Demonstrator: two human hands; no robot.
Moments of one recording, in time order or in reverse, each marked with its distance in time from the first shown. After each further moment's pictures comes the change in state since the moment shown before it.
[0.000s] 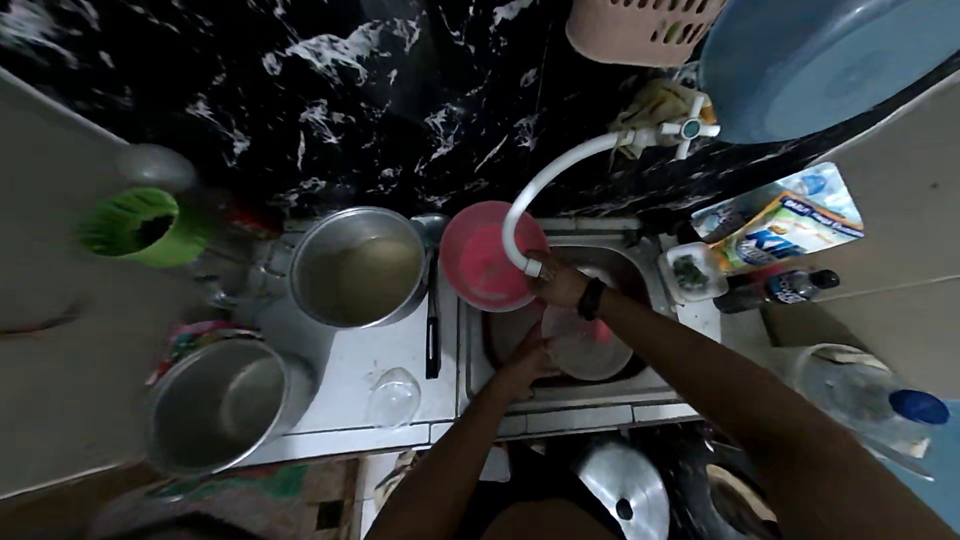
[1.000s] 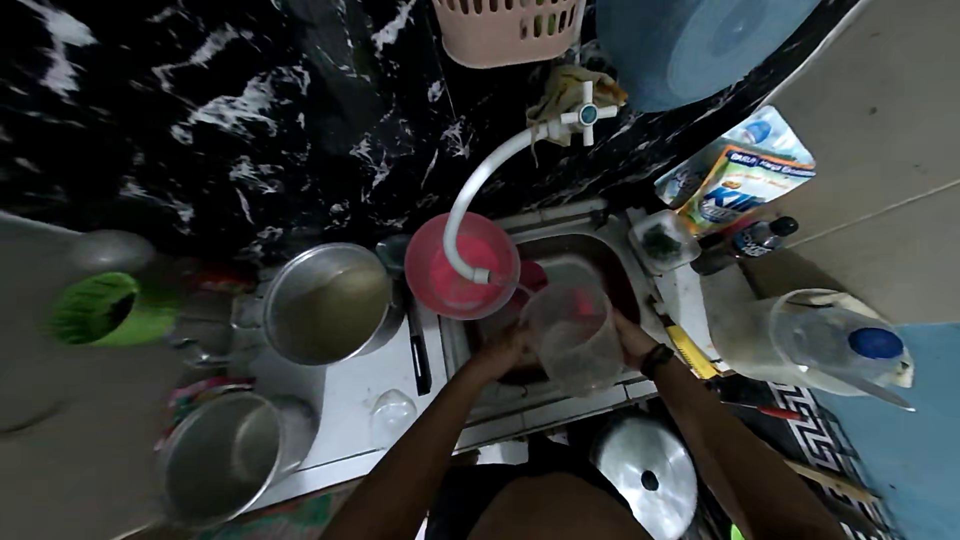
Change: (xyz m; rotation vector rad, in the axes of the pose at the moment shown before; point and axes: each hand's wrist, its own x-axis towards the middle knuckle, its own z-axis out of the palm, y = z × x) left_hand -0.032 0.071 0.019 0.678 -0.032 -0.026; right_hand -0.172 0.102 0.005 1.018 0.305 0.775
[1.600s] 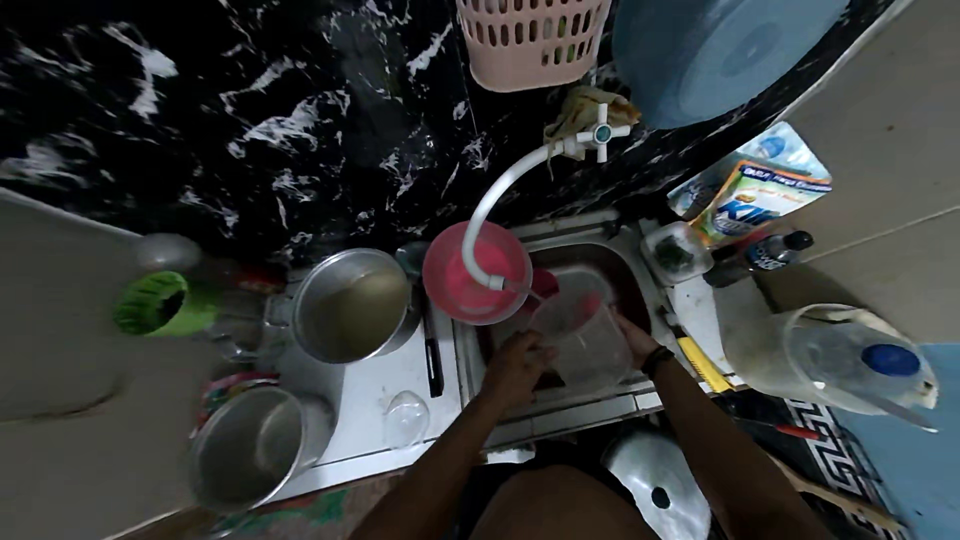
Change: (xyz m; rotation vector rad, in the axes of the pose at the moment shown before) left_hand -0.010 -0.018 0.010 0.388 0.202 0.257; right_hand 0.022 -0.002 -0.007 0.038 -0.049 0.025
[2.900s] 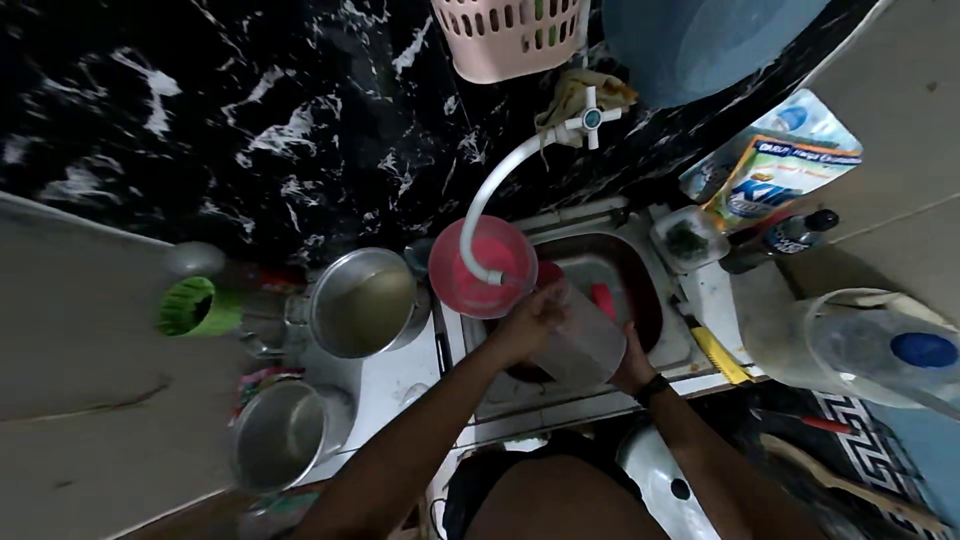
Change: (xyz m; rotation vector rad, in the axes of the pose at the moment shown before) left_hand 0.024 0.067 -0.038 -0.296 -0.188 0.013; right_hand -0.026 0.052 0.038 0.366 -0.100 -0.169
